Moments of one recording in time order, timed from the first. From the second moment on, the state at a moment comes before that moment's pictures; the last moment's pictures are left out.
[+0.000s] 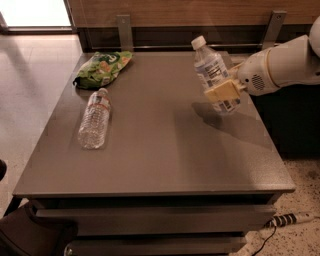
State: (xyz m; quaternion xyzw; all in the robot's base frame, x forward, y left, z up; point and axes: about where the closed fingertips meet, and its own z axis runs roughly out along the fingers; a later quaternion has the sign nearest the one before) arm 0.595 -0.156 0.896 -0.43 0.80 0.16 0.39
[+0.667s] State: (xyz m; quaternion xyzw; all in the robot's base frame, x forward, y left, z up) arm 0.598 -0.139 0.841 -0.48 0.83 0.11 0.27
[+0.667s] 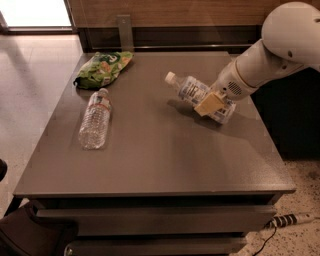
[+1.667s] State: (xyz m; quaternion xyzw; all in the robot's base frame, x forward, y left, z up) arm 0.601 -0.130 0.830 -0.50 0.83 0.11 0.24
